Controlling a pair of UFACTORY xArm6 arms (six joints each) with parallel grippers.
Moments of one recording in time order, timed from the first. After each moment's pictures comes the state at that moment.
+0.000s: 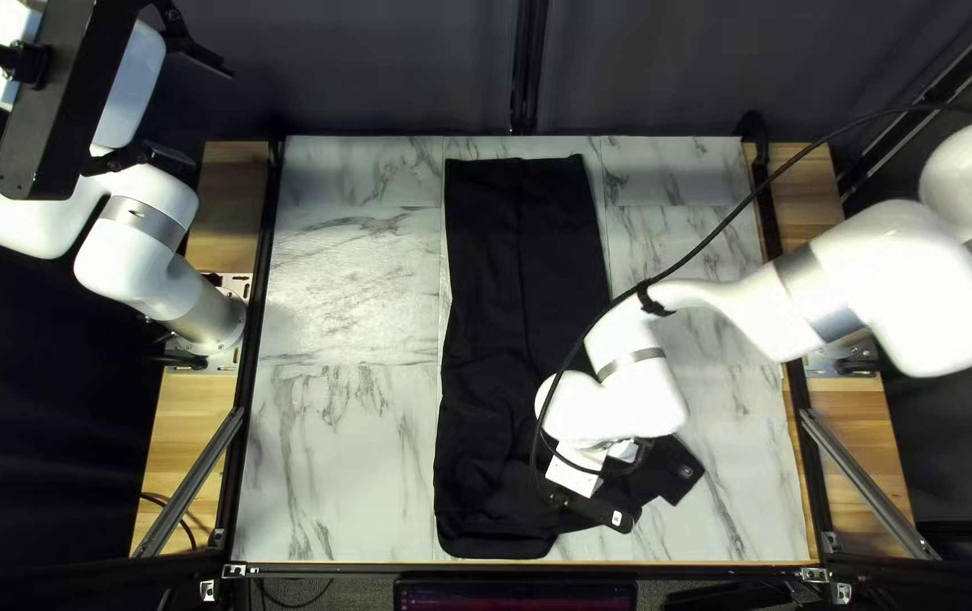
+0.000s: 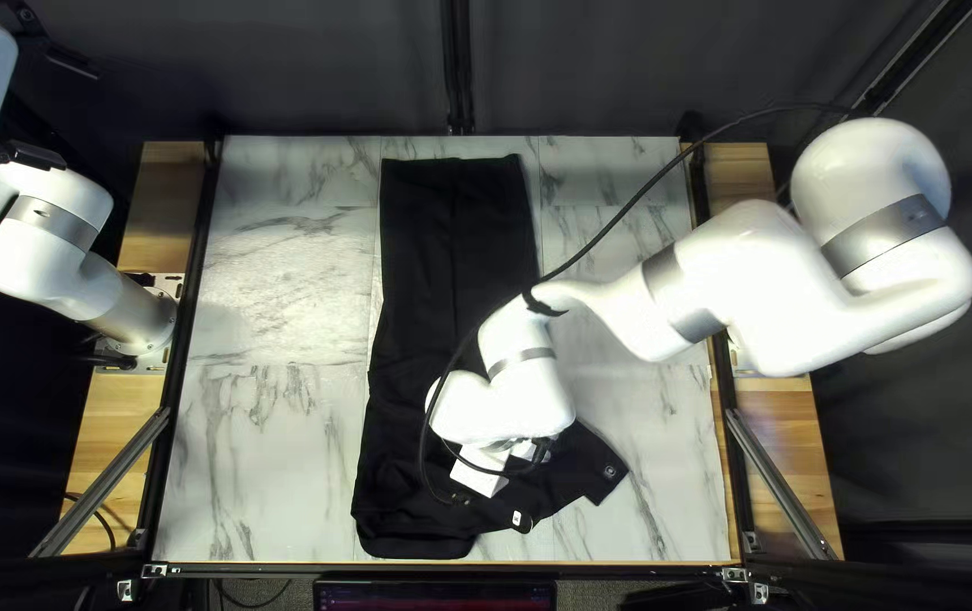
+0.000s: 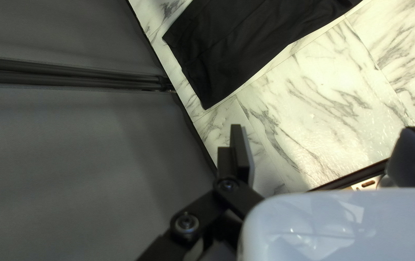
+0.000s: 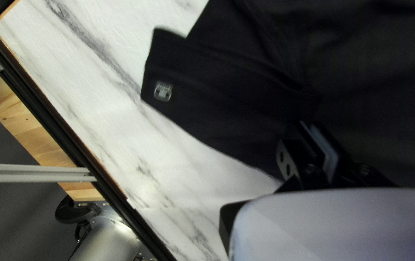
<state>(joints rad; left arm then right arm) -0.28 -1.13 -1.05 0.32 1.64 0.46 0.35 0.23 -1.09 0.18 1.15 -0.83</state>
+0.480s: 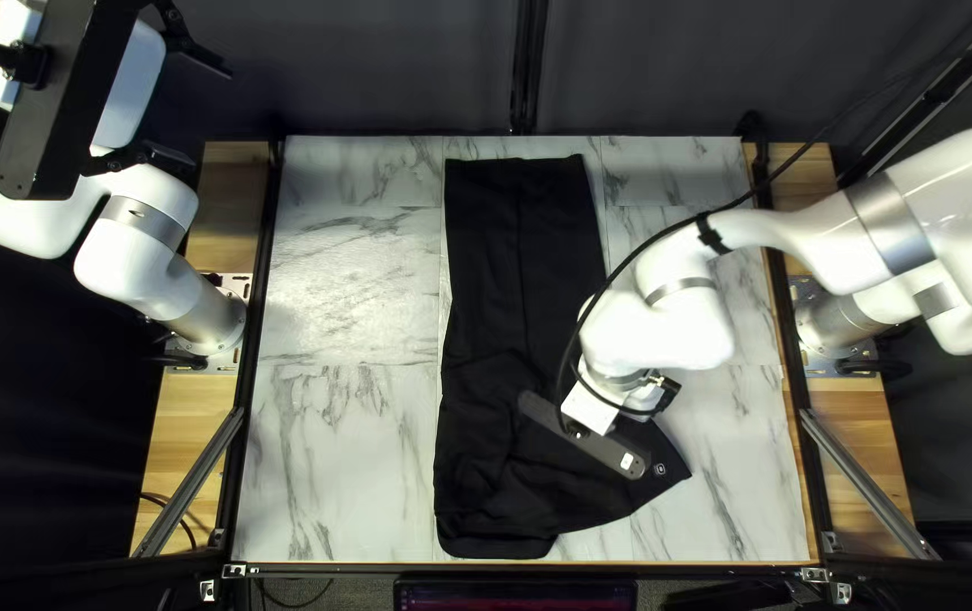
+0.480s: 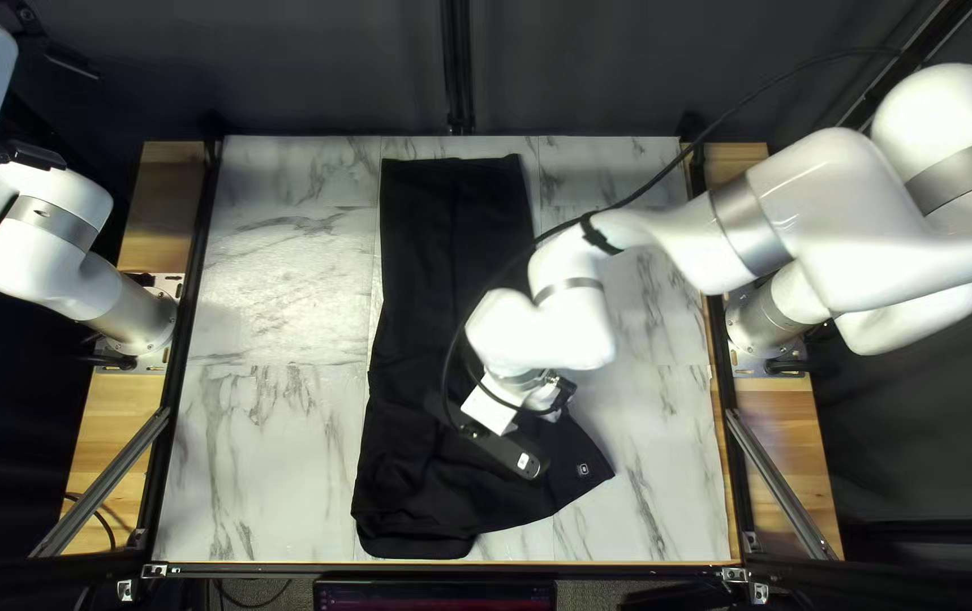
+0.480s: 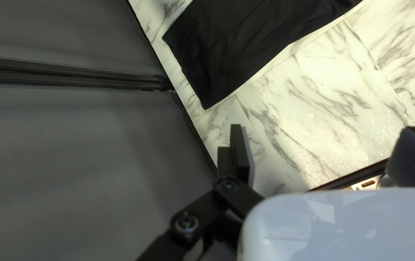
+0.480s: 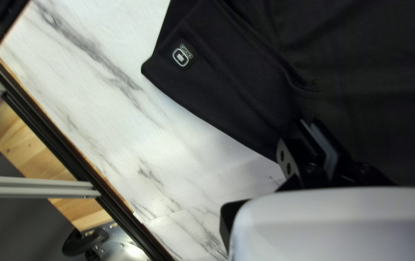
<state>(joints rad) -0.28 -1.13 -1.05 0.32 1.64 0.46 0.29 0.09 -0.97 0.24 1.02 -0.80</state>
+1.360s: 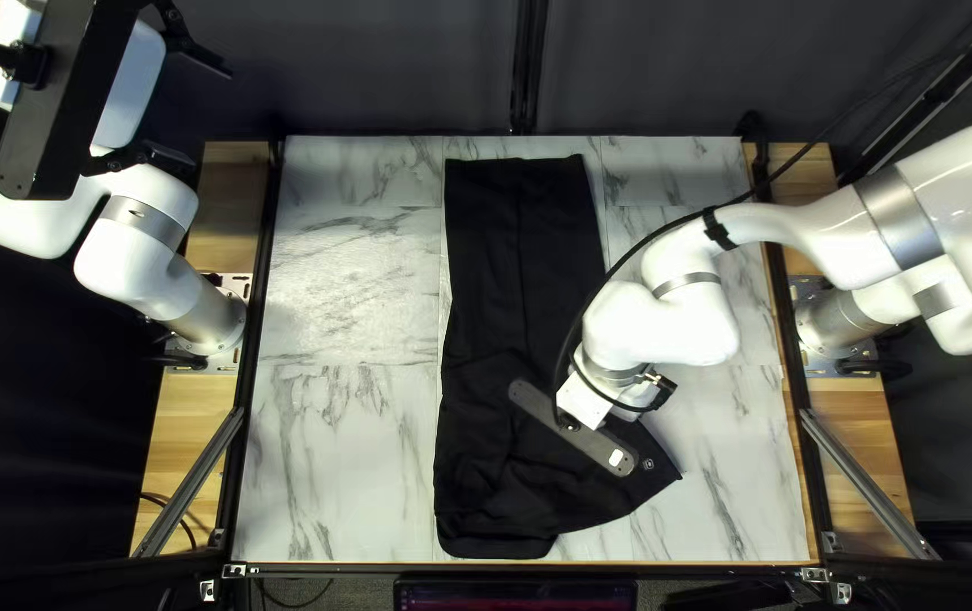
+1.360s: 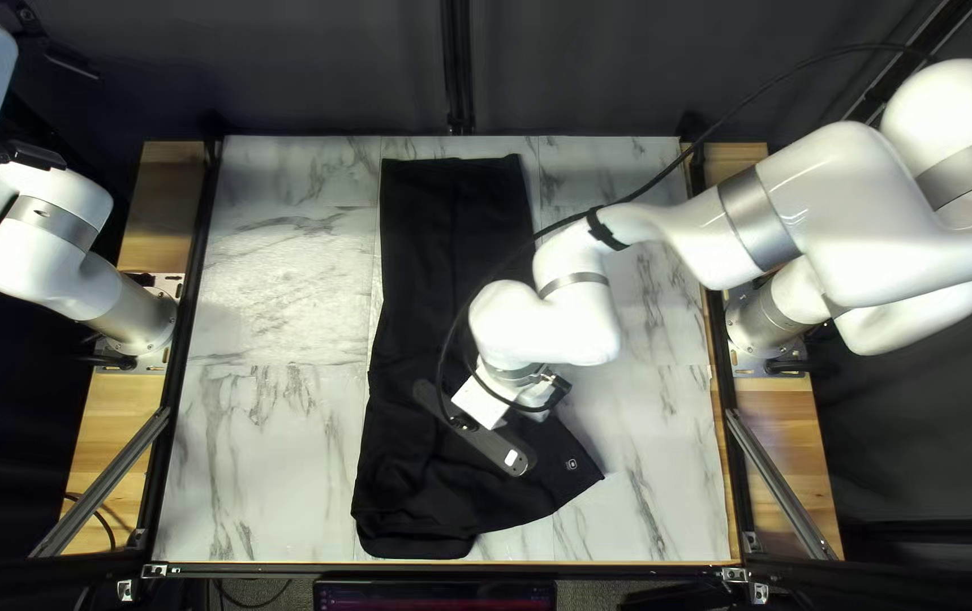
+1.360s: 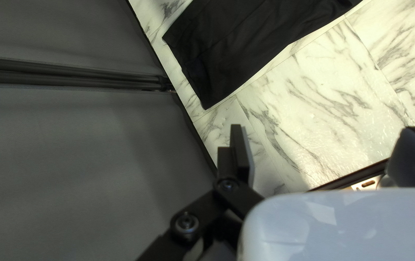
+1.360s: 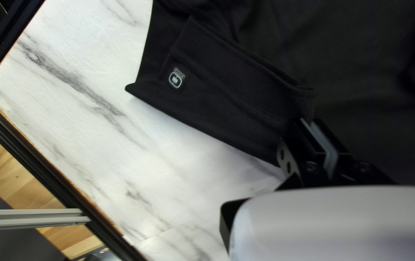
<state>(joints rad) -0.28 -1.13 -1.05 0.32 1.64 0.46 0.28 0.15 -1.09 0.22 1.00 -0.84</state>
